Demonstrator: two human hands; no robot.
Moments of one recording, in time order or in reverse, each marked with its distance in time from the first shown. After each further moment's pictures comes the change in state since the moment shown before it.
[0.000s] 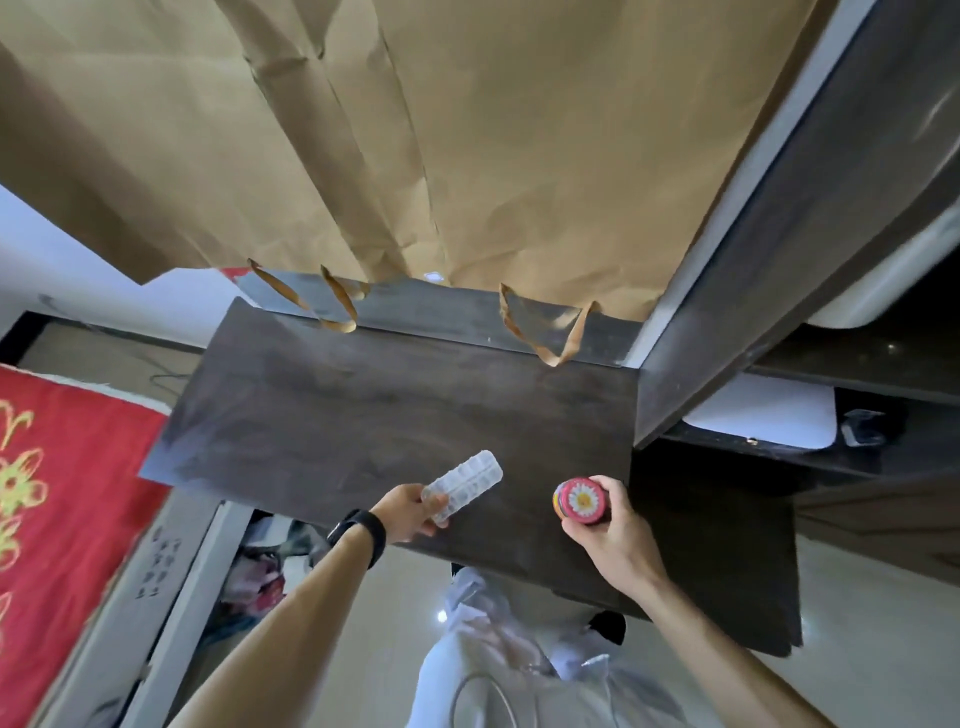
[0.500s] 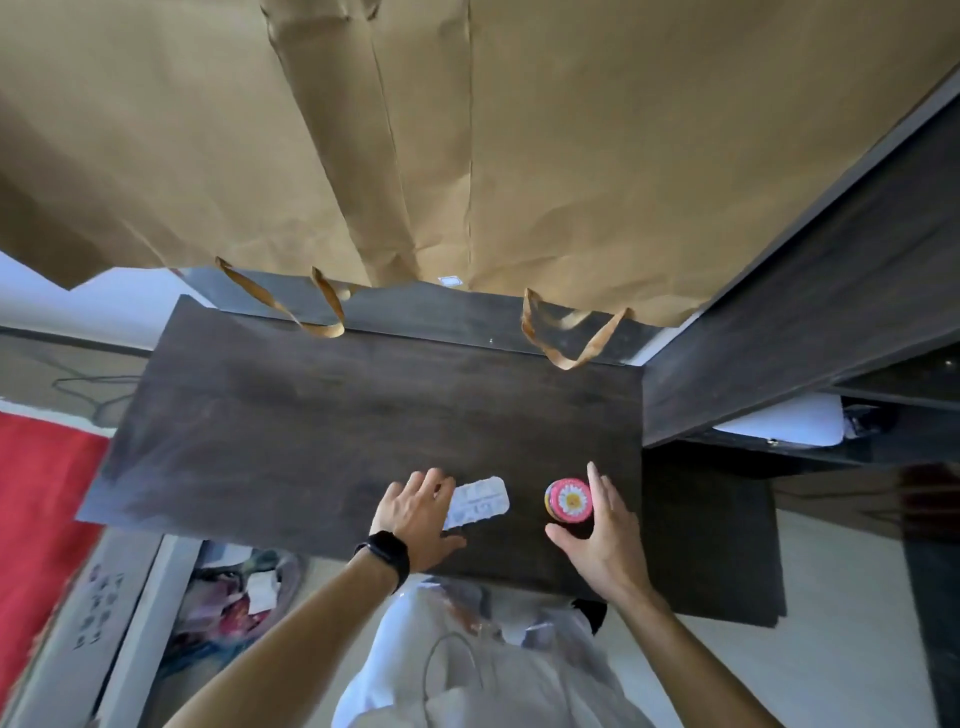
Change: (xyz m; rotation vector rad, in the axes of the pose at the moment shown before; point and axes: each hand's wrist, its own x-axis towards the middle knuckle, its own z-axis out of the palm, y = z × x) left_hand 0.038 -0.016 -0.020 1.140 0.250 0.542; right_hand 0.006 -0.025 0.059 -0.301 0.121 0.092
